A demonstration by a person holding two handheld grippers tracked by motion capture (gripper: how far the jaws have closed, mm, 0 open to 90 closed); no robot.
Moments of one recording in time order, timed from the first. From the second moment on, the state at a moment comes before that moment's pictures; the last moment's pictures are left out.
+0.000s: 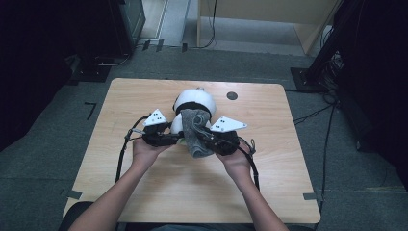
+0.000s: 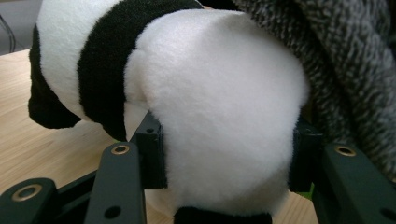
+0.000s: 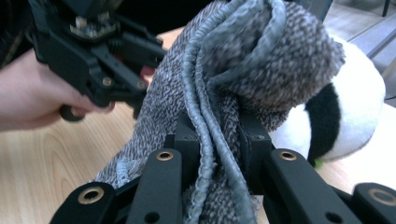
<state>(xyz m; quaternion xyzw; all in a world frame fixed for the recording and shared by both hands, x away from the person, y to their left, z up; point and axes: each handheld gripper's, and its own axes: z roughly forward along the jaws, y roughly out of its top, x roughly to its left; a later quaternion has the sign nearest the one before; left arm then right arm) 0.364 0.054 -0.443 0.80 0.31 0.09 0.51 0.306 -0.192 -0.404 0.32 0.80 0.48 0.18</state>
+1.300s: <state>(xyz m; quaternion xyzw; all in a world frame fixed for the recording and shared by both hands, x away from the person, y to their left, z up) 0.372 0.070 -0.437 0.76 0.34 0.06 0.55 0.321 -0.181 -0.473 0.31 0.86 0.36 0.19</state>
